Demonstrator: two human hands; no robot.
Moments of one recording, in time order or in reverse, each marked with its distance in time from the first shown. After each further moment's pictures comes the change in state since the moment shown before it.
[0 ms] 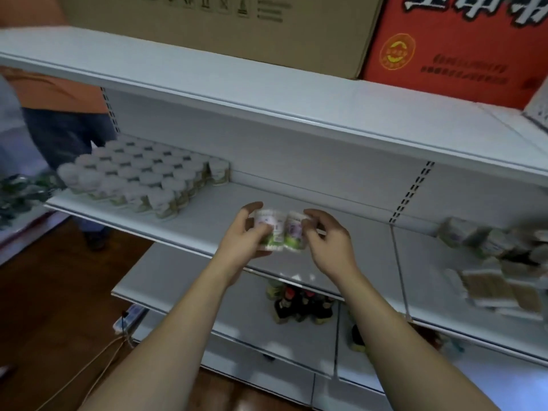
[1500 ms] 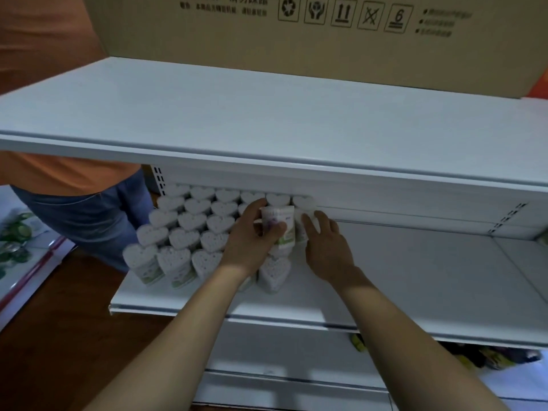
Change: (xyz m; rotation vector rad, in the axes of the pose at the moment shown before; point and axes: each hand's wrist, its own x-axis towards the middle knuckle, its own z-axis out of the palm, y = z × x) left_hand 0.183 0.060 -0.270 0.367 -0.143 0.171; right_hand 0.125 -0.061 0.286 -0.879 -0.163 -0.017
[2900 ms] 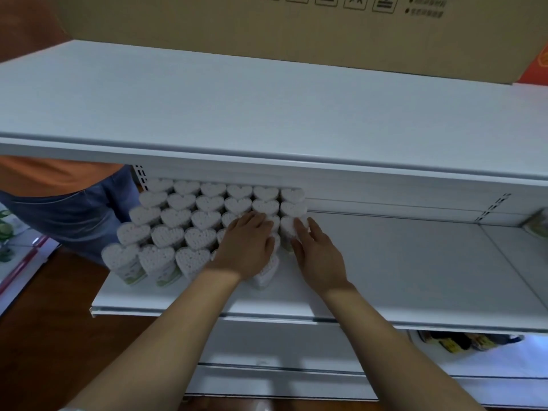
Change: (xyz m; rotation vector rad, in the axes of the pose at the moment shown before) left_hand 0.022 -0.036 0.014 1.021 -0.267 0.324; right_hand -0.032 -0.010 0.003 0.219 0.065 0.097
